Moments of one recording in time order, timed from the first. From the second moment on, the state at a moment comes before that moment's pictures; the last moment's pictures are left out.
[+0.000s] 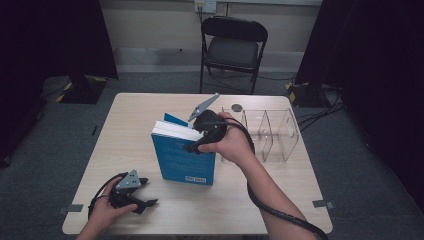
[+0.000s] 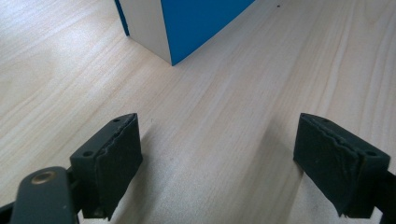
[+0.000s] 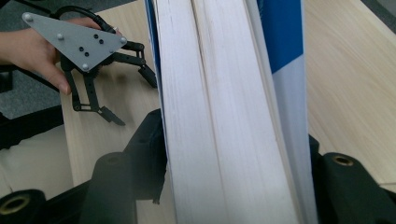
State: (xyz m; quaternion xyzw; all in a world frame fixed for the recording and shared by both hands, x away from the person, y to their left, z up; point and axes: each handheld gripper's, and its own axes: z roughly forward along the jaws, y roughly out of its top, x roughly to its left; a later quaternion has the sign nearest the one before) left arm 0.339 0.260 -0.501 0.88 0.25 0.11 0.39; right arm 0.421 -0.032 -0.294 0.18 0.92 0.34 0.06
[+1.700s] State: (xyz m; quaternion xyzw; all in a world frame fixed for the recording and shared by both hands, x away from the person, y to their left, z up) left arm 0.339 0.259 -0.501 0.88 0.25 0.10 0.39; right arm 0.422 -0.034 -0.310 0.19 0.92 0.34 0.02
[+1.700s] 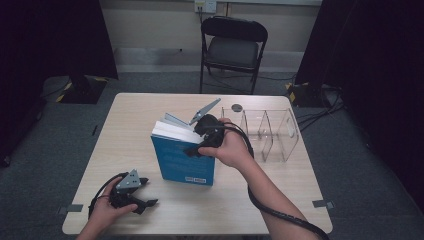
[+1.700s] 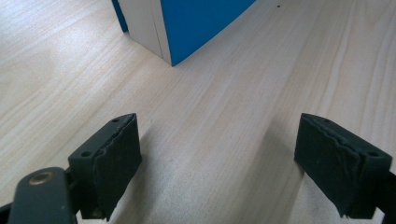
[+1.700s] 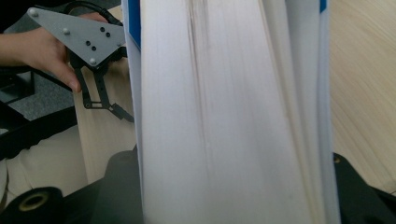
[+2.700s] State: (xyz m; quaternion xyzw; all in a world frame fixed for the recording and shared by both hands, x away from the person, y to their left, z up) left arm 0.340 0.259 -0.501 0.88 0.25 0.10 0.39; right arm 0.403 -0.032 -0.308 0.22 0.92 0.33 0.04
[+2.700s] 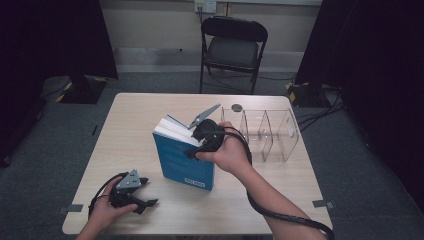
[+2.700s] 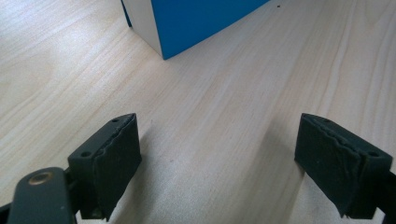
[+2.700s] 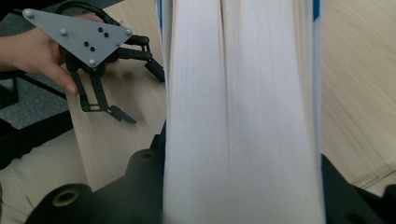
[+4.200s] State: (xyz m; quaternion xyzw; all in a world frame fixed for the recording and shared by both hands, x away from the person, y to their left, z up) left arm 0.340 0.260 -0.501 0.88 0.25 0.10 0.39; right arm 0.386 -0.052 -0.308 0.25 0.91 0.32 0.05
